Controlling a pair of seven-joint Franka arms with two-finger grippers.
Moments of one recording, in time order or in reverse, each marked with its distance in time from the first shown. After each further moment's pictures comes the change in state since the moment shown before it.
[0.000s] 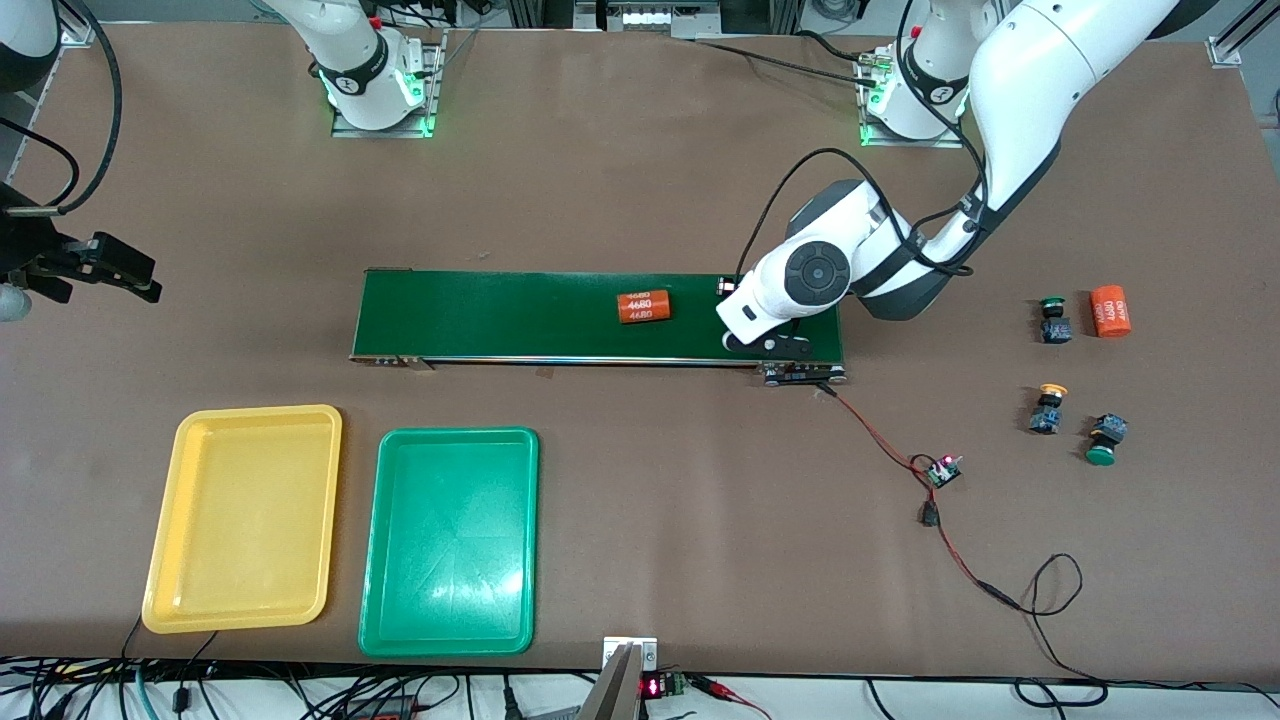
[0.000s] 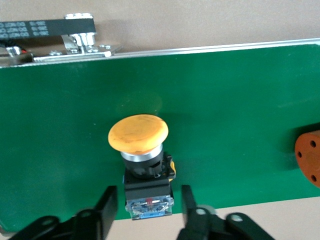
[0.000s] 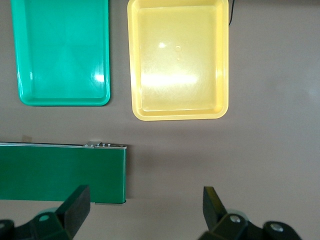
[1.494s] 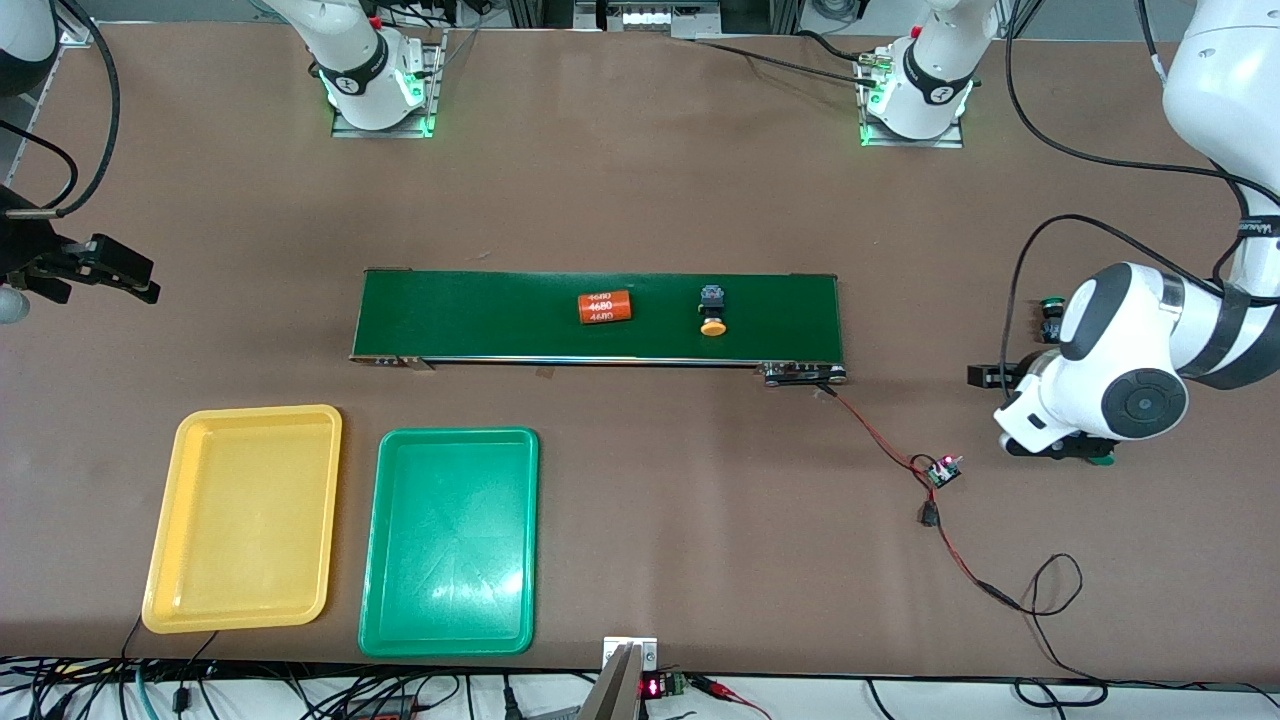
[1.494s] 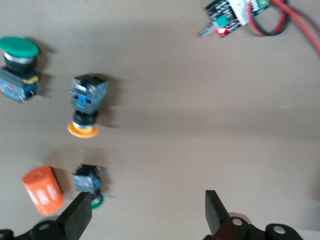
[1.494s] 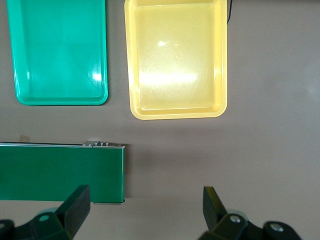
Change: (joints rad) left arm 0.290 0.003 0.231 0.297 0.273 -0.378 0.457; right arm -0.004 0.004 -0.005 -0.002 -0.001 -0.001 -0.001
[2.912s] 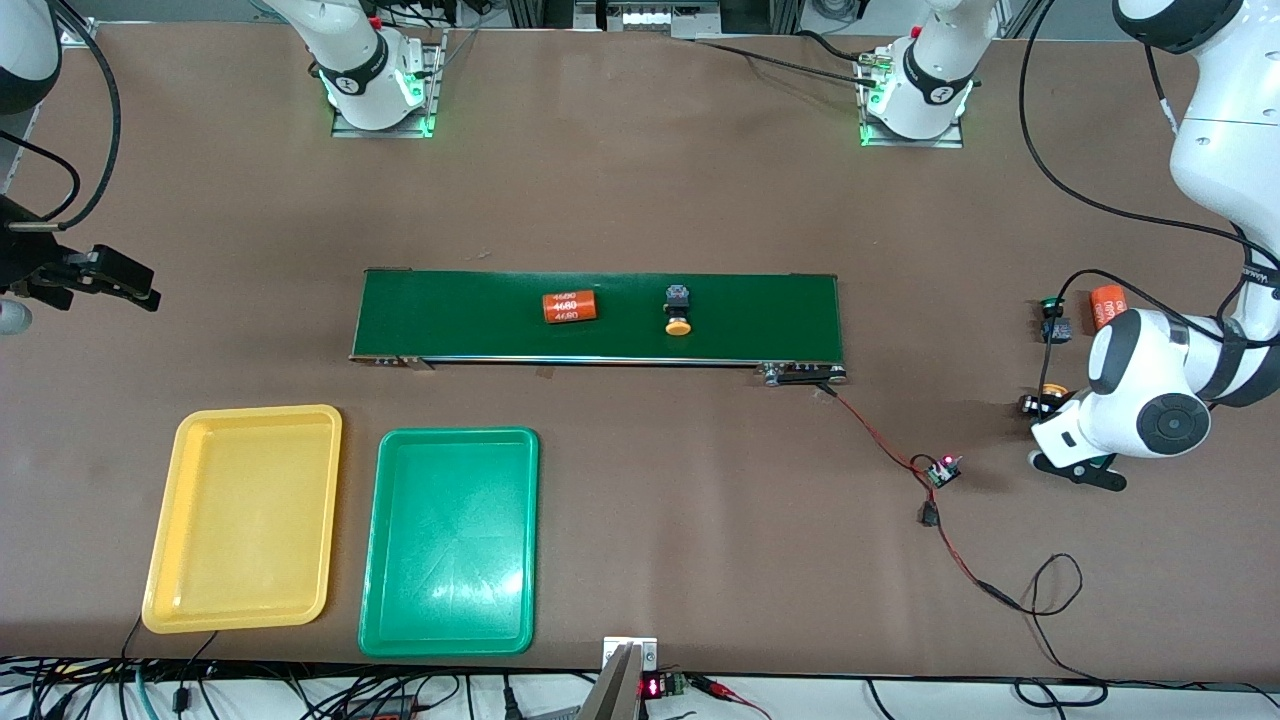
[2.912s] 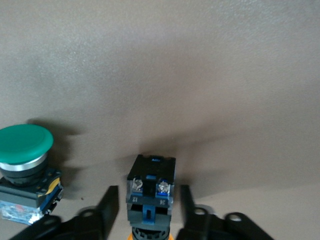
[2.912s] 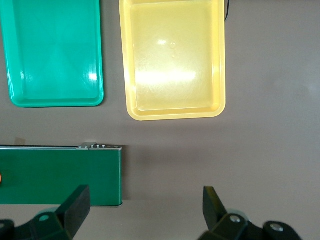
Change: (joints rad) left arm 0.021 0.152 0.194 -0.002 0.084 0.330 0.324; right arm -0.007 0.015 -0.003 -0.005 0.000 0.014 0.002
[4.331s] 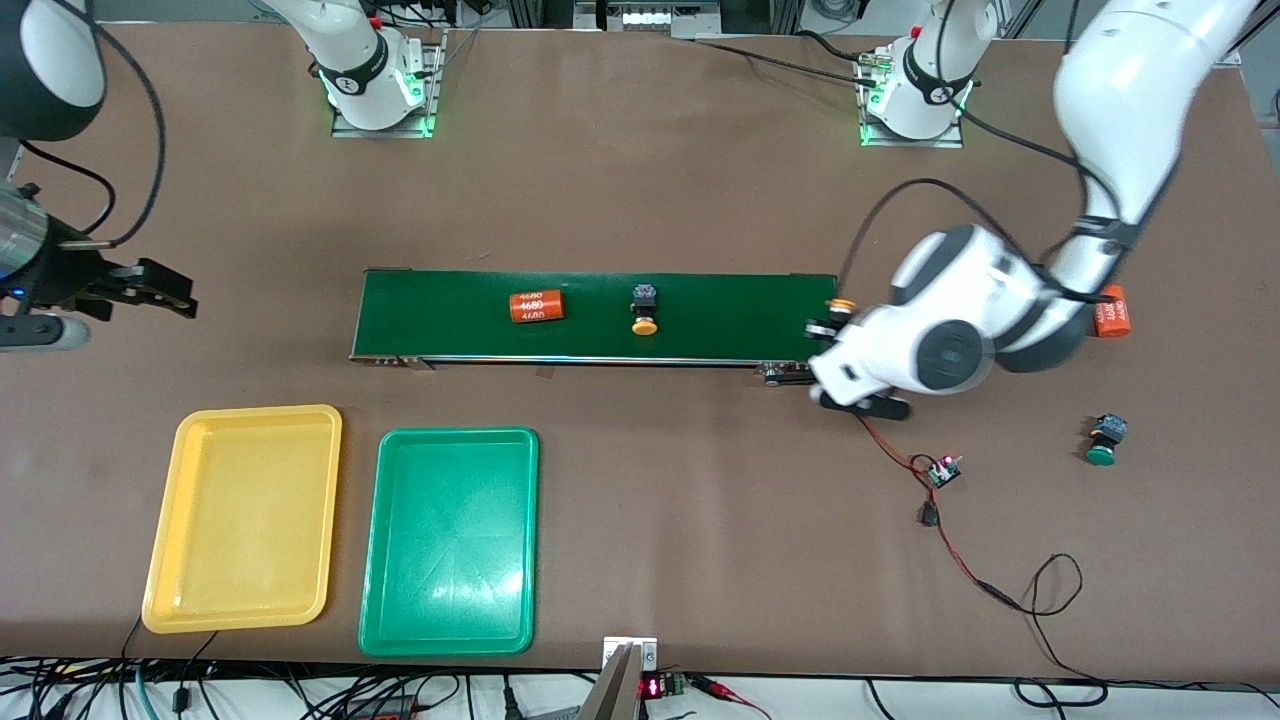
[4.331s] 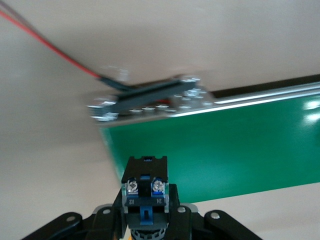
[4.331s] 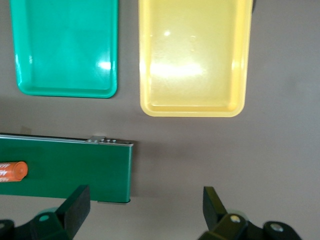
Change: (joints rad) left arm -0.258 -0.115 -0.394 -0.032 -0.343 -0.258 -0.583; right arm 0.055 0.035 0.016 -0.004 0.003 -0.003 -0.004
